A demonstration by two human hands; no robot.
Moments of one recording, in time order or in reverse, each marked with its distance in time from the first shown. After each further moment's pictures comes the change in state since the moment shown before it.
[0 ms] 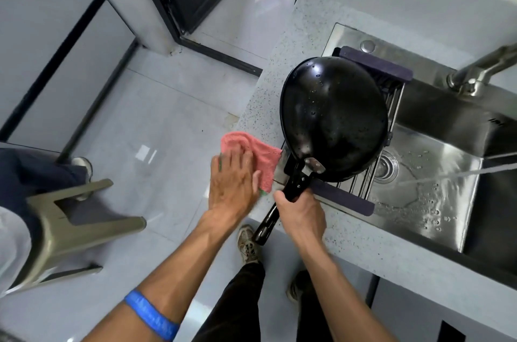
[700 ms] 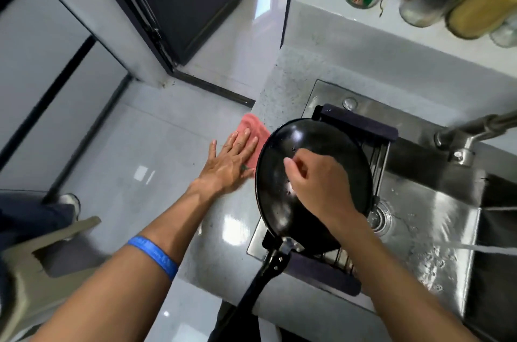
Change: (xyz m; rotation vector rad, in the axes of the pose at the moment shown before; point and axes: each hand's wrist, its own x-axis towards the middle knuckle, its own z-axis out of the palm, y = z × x) left_hand 0.198 -0.005 -0.037 -0.051 -0.281 0.217; right_hand 0.129 -0.107 -0.137 -0.091 0.197 -0.703
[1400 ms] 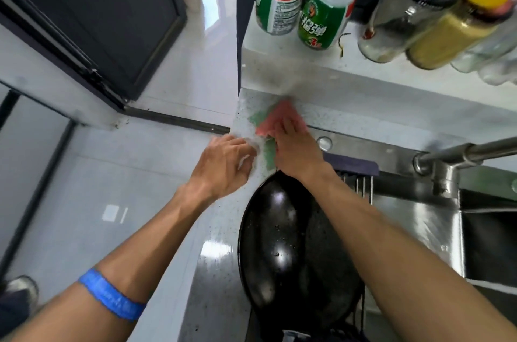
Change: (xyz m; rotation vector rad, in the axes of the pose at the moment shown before) left_hand 0.123 0.016 -0.098 -0.155 0.505 0.416; right_hand 0.211 0.057 0.031 -0.397 -0.307 0.009
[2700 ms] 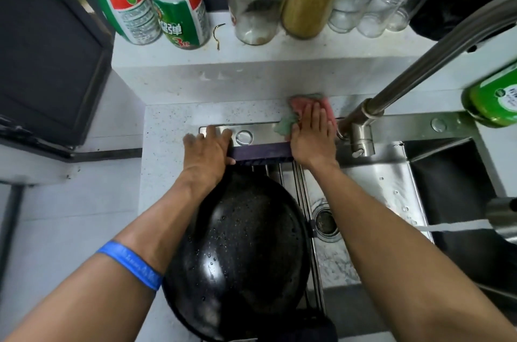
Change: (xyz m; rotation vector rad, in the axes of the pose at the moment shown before) left_hand 0.095 0.104 0.076 0.608 -0.437 -0.116; right_hand -0.064 0.185 0.041 0.289 0.291 0.637
